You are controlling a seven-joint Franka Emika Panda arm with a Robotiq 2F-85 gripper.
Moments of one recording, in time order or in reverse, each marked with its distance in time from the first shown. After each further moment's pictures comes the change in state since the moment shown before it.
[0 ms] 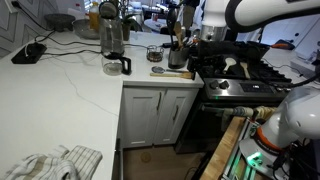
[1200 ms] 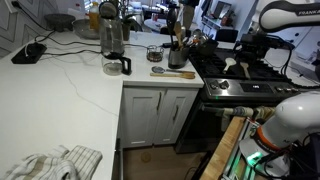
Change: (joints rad) arm -0.474 -0.280 -0.258 -0.192 -0.401 0.079 0.191
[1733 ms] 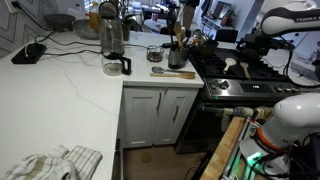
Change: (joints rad) arm -0.063 0.007 -0.031 -0.017 -0.105 0.138 0.010
